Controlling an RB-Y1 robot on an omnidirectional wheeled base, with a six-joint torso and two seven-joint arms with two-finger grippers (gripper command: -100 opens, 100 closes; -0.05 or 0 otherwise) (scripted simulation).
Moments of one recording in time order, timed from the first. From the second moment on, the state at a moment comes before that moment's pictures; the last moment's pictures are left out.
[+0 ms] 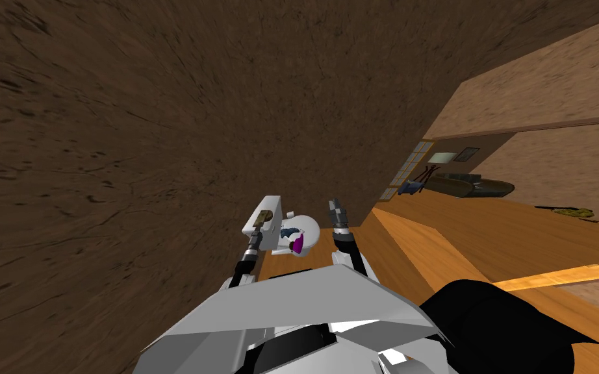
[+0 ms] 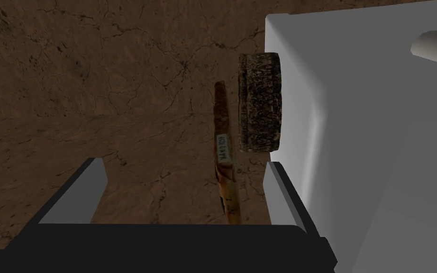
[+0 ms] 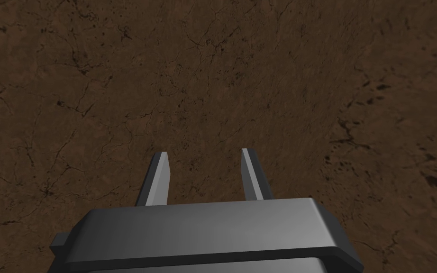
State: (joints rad) left arm 0.26 0.10 -0.11 -1.38 -0.05 -0.59 -0.02; right arm 0.52 -0.03 0.05 -2.21 0.03 -0.49 -0.05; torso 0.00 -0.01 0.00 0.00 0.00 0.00
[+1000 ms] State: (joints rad) left arm 0.24 0.04 -0.10 -1.37 -0.05 -0.57 -0.02; right arm 0.52 -0.03 0.05 -2.21 0.03 -0.49 -0.05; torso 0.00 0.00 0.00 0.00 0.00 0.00
